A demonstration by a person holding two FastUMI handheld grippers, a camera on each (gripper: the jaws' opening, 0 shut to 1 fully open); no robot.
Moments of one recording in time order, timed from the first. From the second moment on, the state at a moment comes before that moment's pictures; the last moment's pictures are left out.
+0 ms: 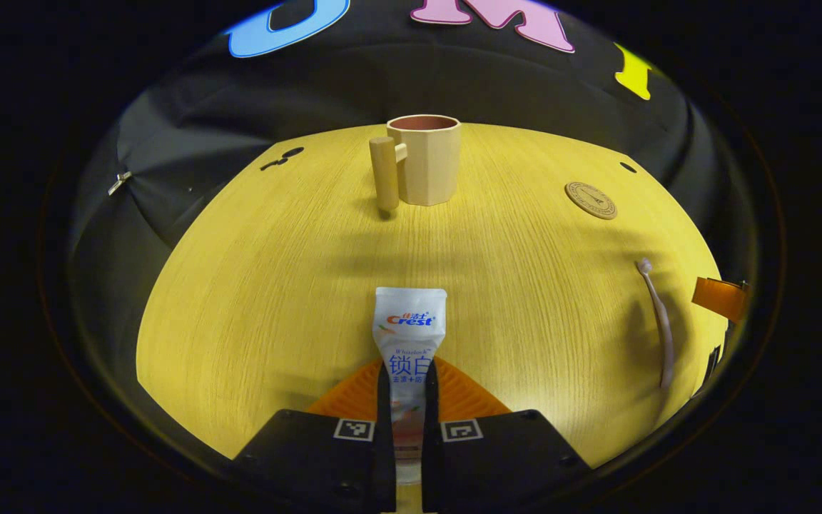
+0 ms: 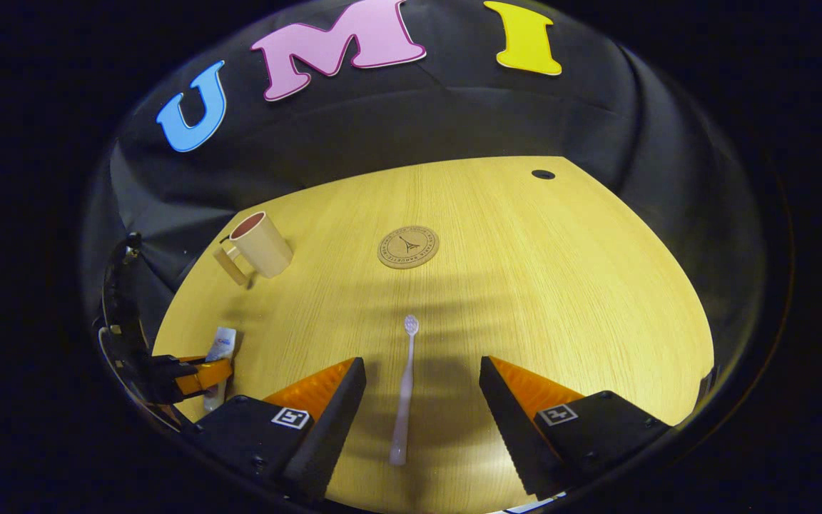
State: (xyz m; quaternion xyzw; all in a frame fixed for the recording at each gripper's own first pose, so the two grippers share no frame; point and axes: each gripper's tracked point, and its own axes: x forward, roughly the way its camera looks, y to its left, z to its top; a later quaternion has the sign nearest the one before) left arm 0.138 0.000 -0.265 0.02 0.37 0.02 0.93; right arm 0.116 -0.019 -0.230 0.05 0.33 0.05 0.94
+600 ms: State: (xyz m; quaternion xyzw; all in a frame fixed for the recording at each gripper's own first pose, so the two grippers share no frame) left arm 0.080 -0.025 -0.207 -0.02 0.32 0.01 0.95; right arm 0.119 -0.012 -0.281 -0.01 0.37 0.01 0.93
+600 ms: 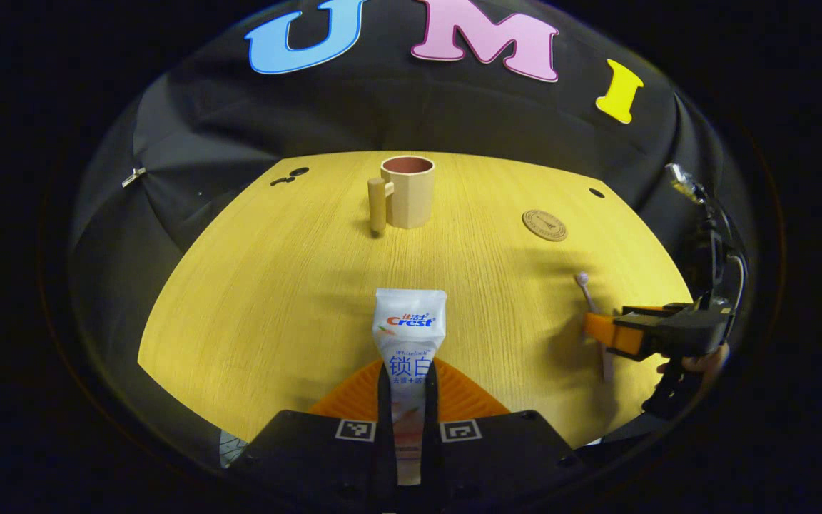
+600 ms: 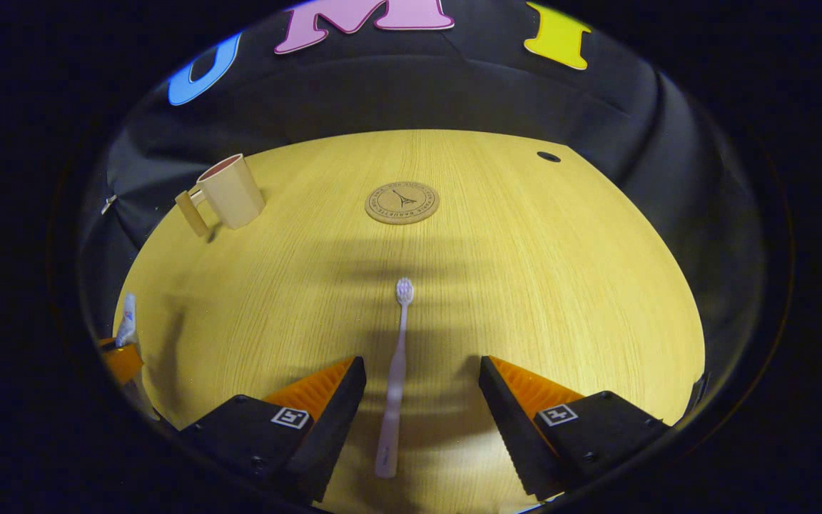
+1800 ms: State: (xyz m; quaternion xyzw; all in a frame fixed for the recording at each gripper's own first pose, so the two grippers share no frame) left arm 0.076 -0.023 -0.182 -0.01 0.29 0.00 0.96; right arm 0.103 -0.014 -0.262 -0.03 0.40 0.12 0.91
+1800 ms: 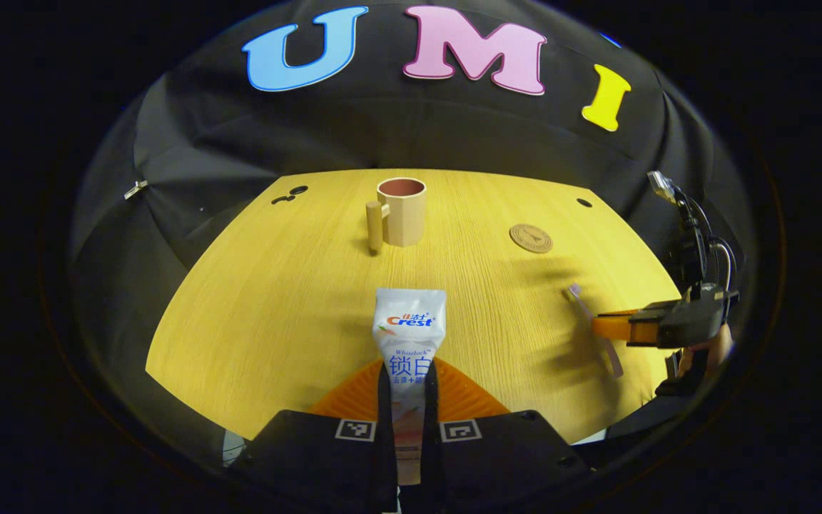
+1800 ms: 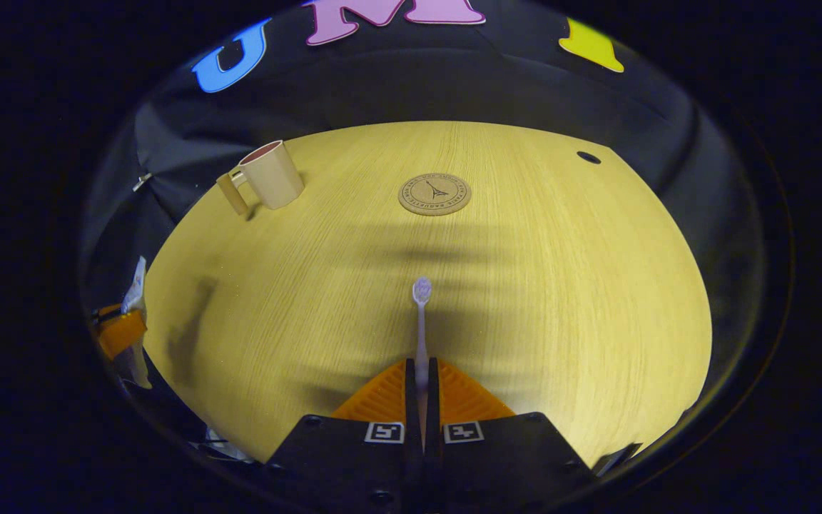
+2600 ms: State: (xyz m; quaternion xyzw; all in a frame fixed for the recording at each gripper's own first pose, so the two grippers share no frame) left arm 0.219 -0.025 -0.024 -0.02 0.10 -0.03 0.99; right arm 0.107 -0.023 -0.208 0.03 0.37 0.13 0.92
